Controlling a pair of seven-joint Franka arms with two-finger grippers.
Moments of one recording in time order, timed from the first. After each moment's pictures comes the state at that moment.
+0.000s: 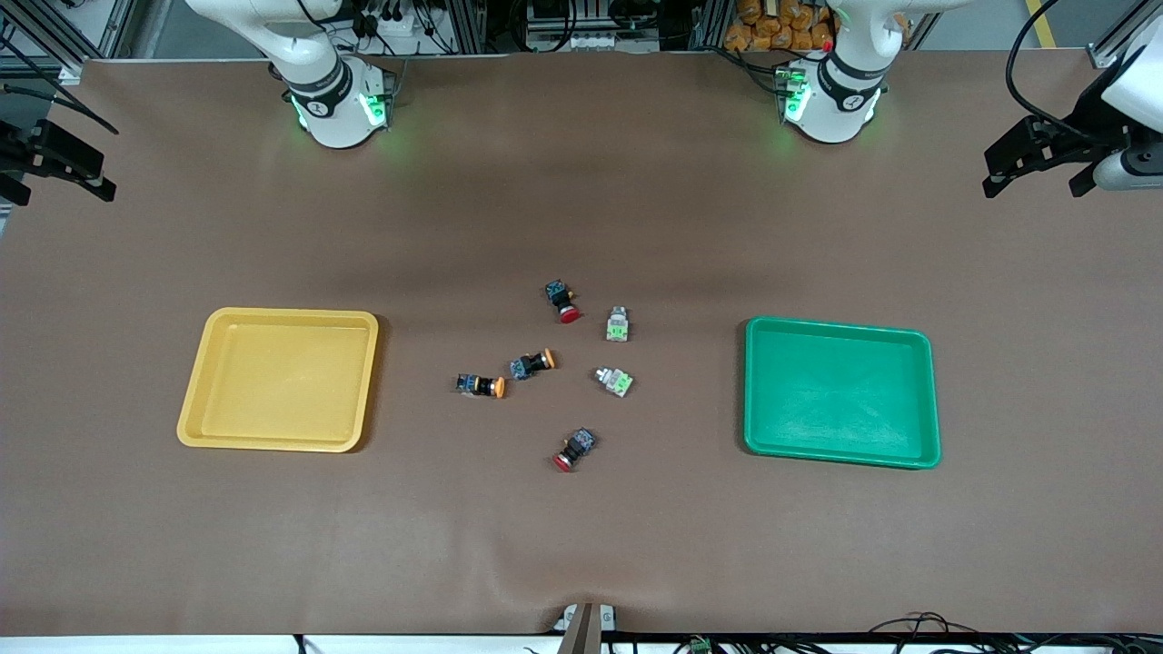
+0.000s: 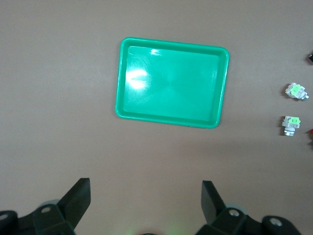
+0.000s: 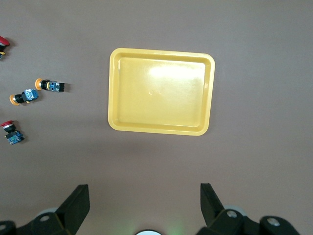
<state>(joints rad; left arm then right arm) 0.00 -0.16 -0.09 -1.68 0.00 1.56 -0.08 -0.01 -0.08 -0.04 -1.53 0.02 1.43 -0.09</state>
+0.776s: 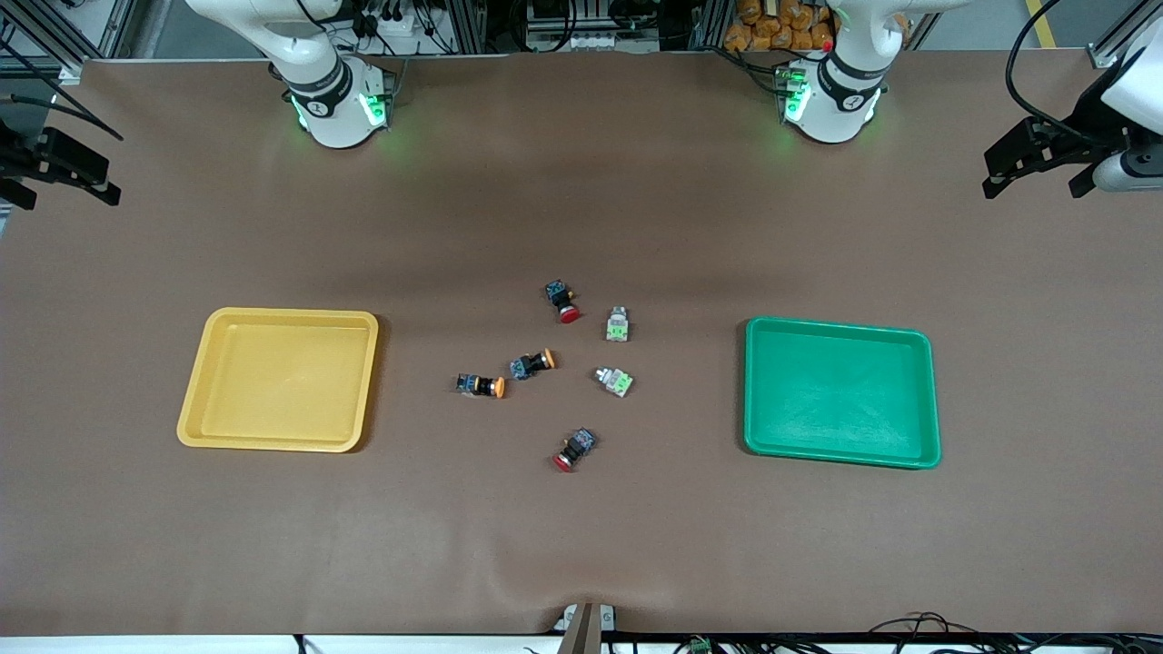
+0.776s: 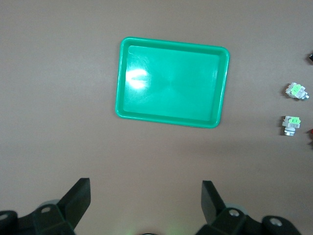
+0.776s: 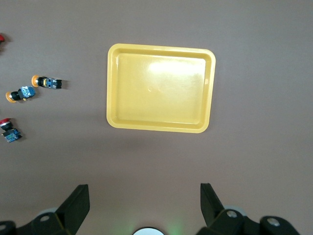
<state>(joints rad) 0.01 -0.16 -0.09 -1.68 0.00 1.56 -0.08 -0.01 -0.05 -0.05 -1.53 0.01 1.42 -0.09</state>
